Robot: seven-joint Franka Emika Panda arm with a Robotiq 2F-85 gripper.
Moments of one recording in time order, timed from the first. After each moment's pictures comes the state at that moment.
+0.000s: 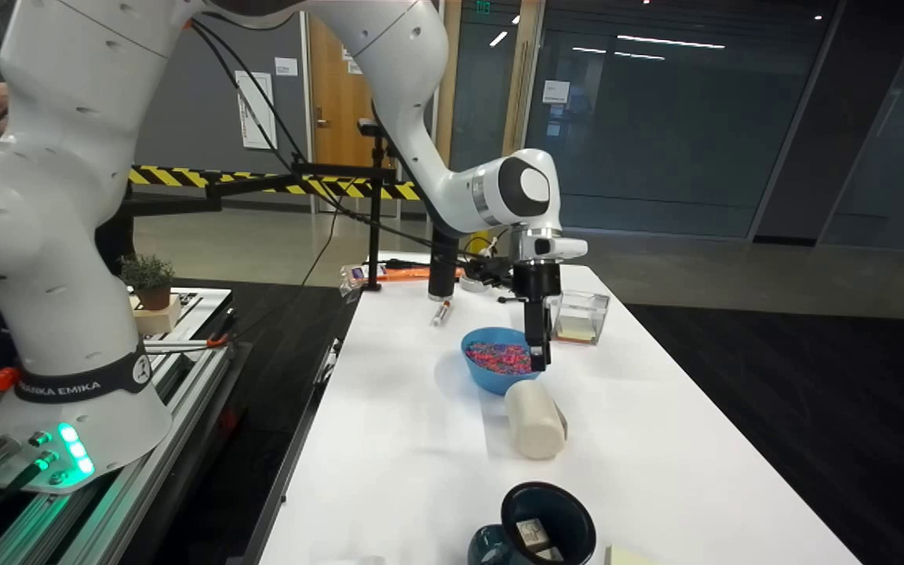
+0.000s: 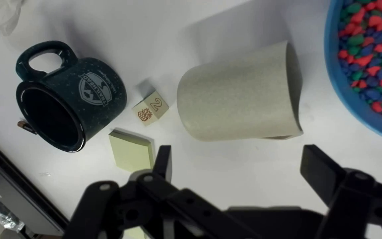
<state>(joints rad) 0.17 0.49 0.01 -1.89 -0.70 2.22 1.15</state>
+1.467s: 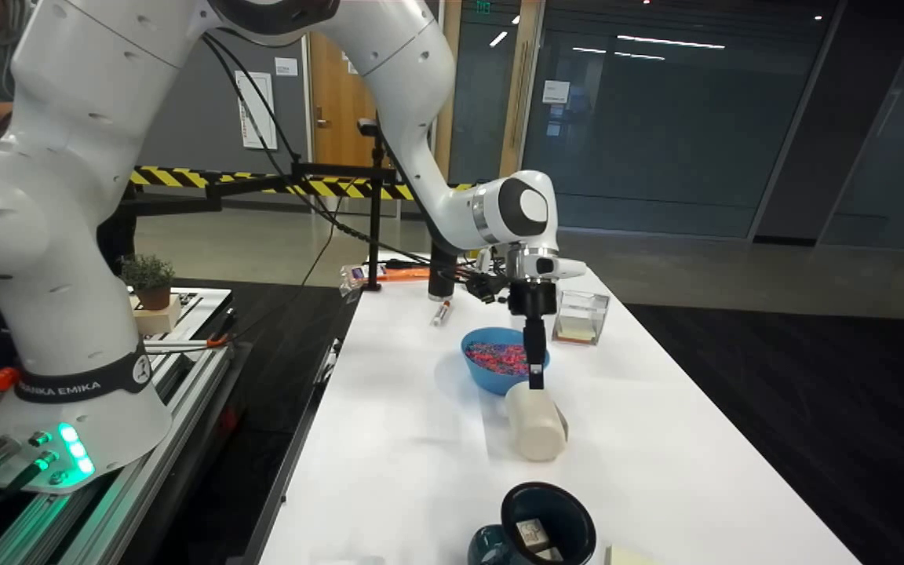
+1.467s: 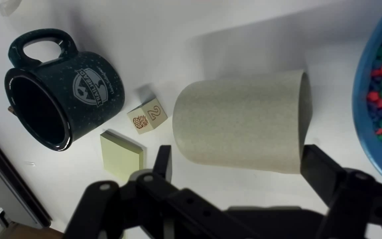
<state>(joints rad) 0.21 0.55 -0.03 -1.87 -0.70 2.22 1.04</state>
